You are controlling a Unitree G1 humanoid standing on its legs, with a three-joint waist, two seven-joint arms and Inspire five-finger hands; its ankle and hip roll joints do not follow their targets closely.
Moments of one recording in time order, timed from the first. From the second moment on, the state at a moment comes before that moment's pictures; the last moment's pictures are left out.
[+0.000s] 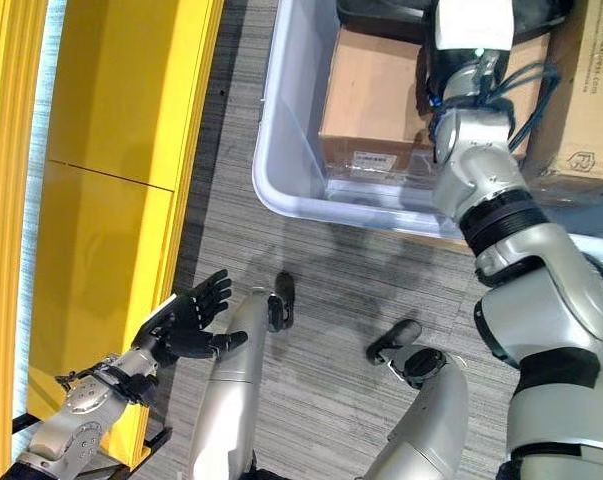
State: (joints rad) left arm 0.05 0.65 -0.26 0.00 -0.67 -0.07 -0.21; right arm -1.42 -0.77 0.77 0.83 -0.50 0.37 -0.07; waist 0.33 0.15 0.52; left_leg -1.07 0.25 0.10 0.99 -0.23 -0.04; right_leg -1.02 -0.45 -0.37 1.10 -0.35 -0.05
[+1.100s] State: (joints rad) left arm 0.10 0.65 -0.18 -0.05 -0.71 -0.11 -0.29; right arm -1.28 -0.83 0.86 0.78 -0.47 0.20 -0.04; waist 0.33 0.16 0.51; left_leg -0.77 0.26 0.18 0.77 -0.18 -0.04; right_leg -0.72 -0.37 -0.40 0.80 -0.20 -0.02
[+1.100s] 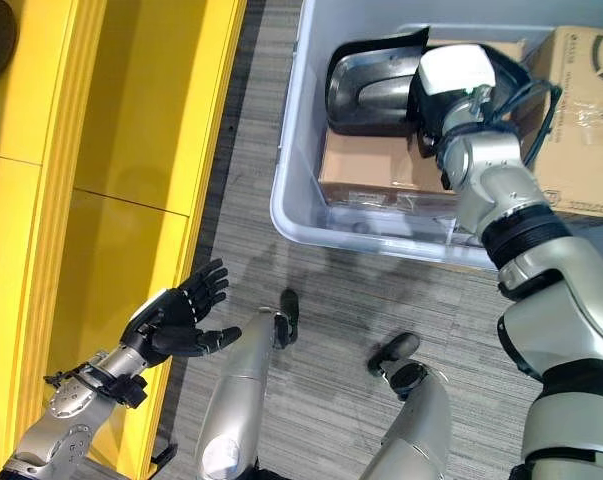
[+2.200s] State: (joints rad) left arm 0.08 0.65 0.00 -0.09 -0.29 -0.28 -0.10; right arm -0.78 -0.90 0.54 0.19 0.10 0.41 0.55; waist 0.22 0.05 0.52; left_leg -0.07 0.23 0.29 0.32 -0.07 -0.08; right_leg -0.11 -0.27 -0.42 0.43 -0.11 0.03
